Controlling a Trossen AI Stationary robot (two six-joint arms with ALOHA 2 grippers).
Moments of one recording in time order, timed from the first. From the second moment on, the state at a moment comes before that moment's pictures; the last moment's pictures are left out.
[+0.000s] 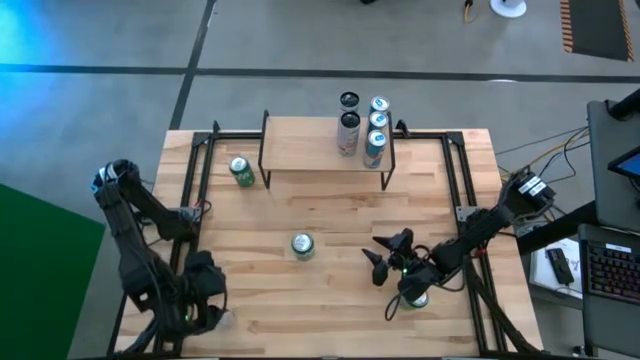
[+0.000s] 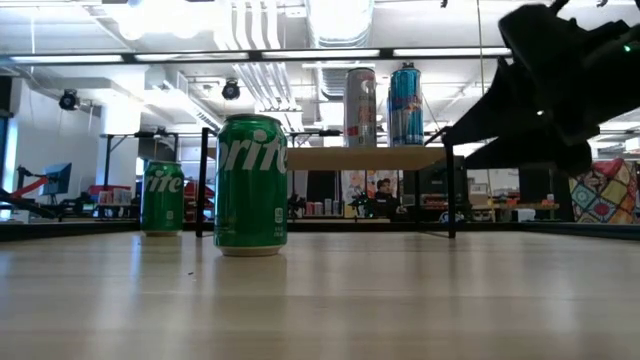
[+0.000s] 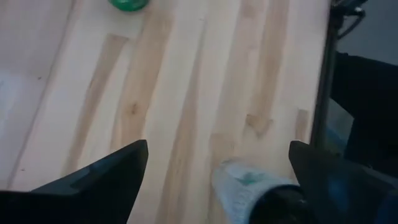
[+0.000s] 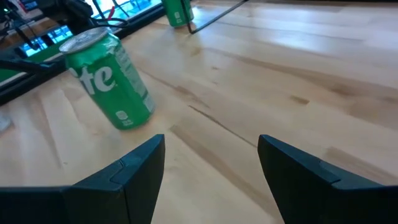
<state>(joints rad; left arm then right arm) -1.05 1.37 1.23 -1.16 -0.41 -1.26 0.63 1.59 0.61 0.15 1.03 1.10</state>
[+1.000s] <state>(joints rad) -1.19 1.56 1.27 -1.19 -0.34 -1.38 0.63 1.67 0.73 0.15 1.03 1.05</state>
